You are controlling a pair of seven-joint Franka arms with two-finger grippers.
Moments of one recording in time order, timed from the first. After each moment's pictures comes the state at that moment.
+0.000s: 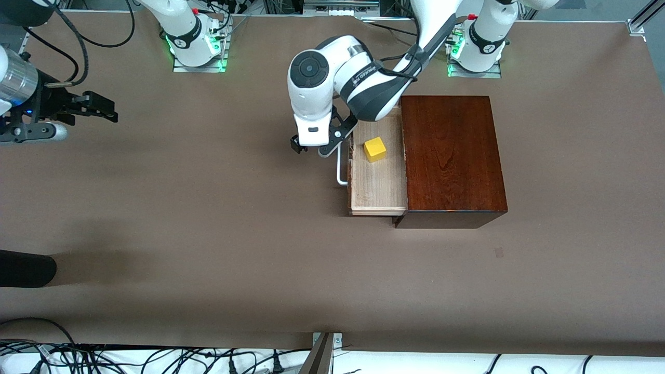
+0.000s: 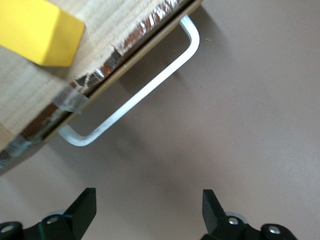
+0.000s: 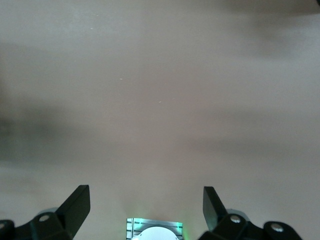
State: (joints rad) left arm -0.71 0.70 -0.22 -1.25 -0.01 1.90 -1.77; right arm 0.14 0.03 -0.12 -1.63 0.02 1.49 -0.04
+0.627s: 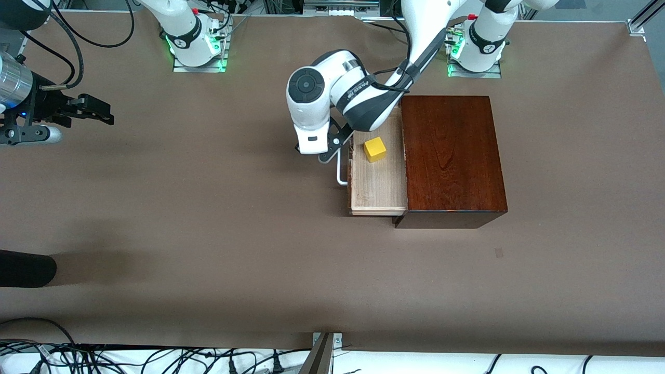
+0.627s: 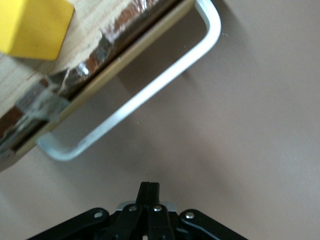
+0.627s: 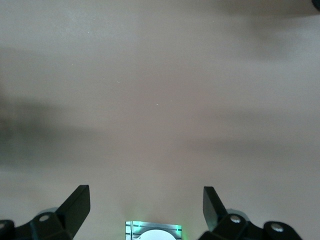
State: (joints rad) left arm -0.71 0.75 -0.20 -1.26 -0.01 1.92 -1.78; right arm 0.14 0.03 -0.13 -1.63 0.02 1.50 -0.04
